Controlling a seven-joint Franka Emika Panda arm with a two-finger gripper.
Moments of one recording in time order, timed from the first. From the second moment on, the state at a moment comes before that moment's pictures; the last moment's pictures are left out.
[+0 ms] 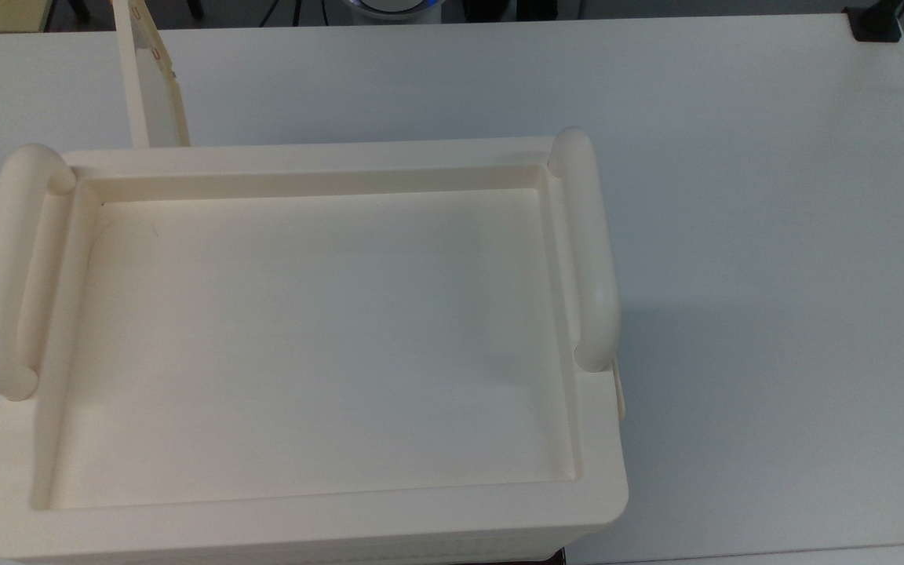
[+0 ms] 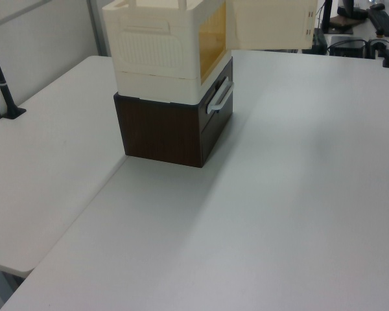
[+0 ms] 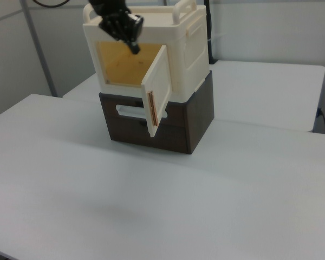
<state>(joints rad) -0.13 0.05 -0.05 -1.30 -0.05 1.73 -0.11</state>
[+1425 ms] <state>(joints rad) -0.16 0.11 -0.01 -1.34 0.23 1.75 -0.21</state>
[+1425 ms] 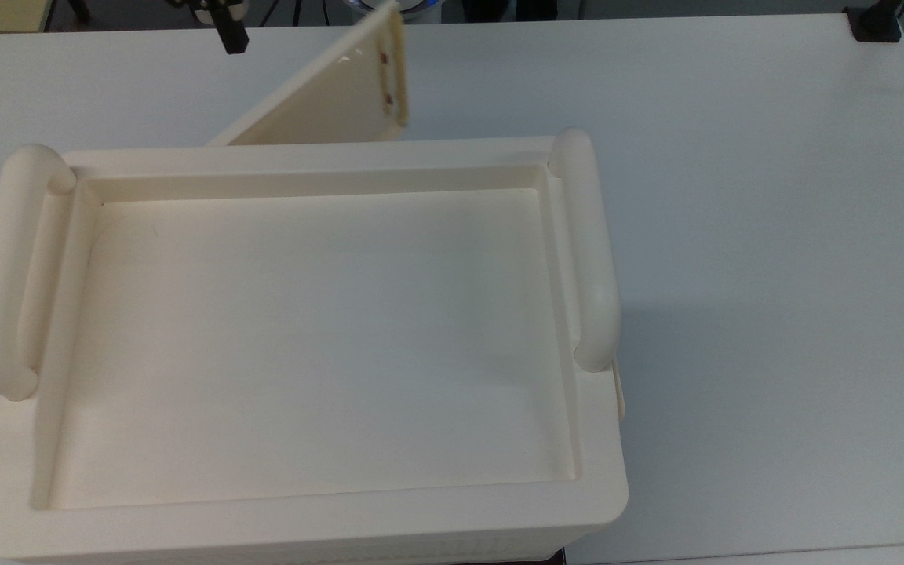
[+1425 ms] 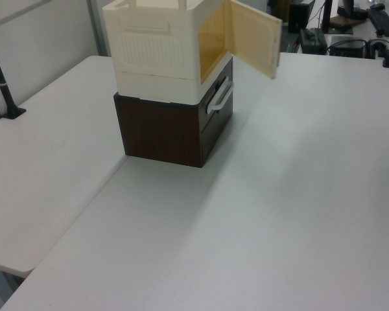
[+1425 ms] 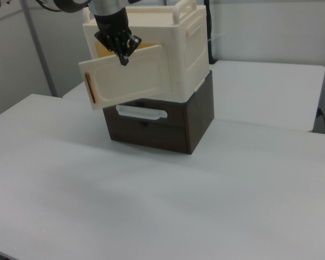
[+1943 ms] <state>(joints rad) -0.13 0.15 0.00 -1.35 0.23 1.87 -0.21</state>
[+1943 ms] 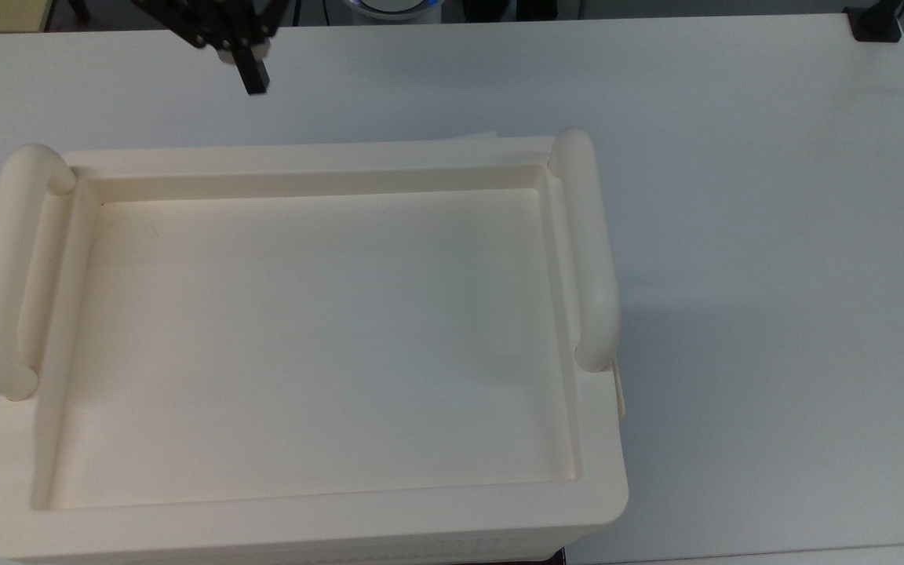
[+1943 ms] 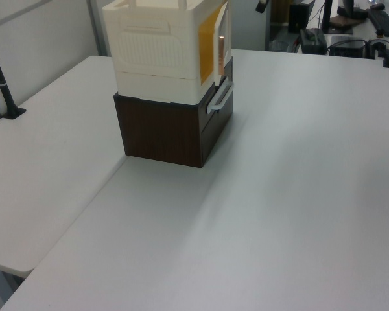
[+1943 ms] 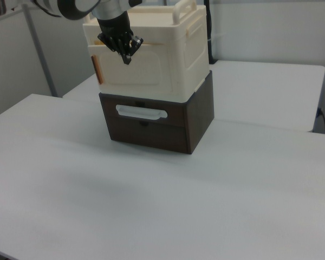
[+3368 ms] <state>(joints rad) -0.04 0.26 0.00 -1.37 0.20 2.20 -0.21</state>
